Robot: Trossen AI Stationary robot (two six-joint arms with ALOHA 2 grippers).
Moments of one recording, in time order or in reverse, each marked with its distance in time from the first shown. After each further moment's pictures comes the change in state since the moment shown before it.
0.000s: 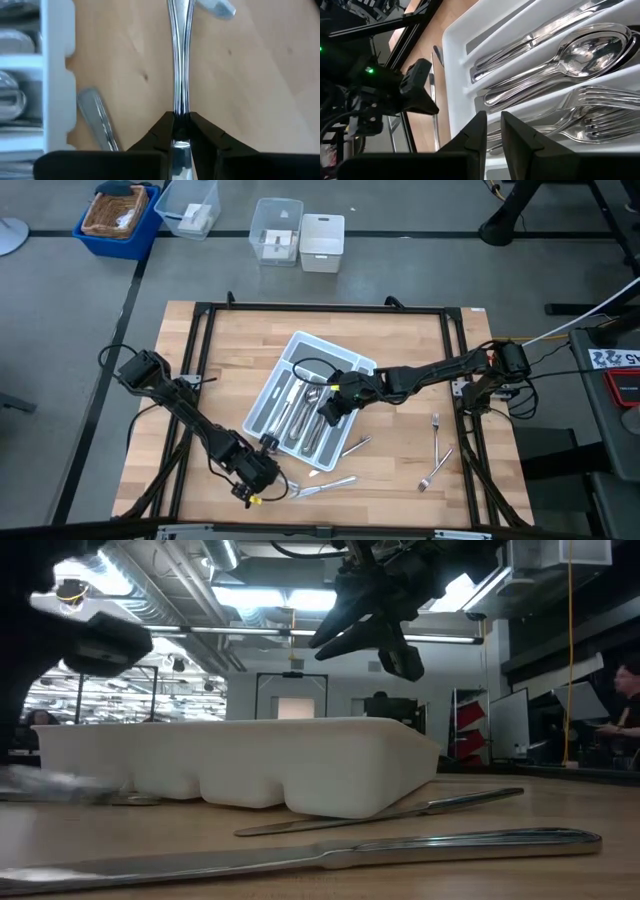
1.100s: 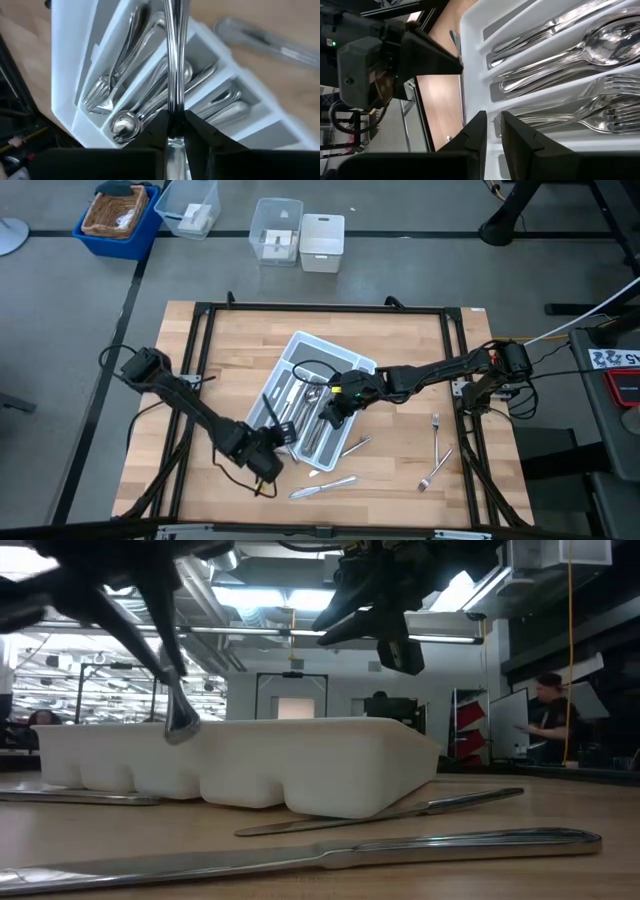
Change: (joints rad) left arm 0.095 -0.005 0.219 -0.391 -0.446 0.961; right arm -0.001 -0.017 0.000 0.003 -0.104 -0.022
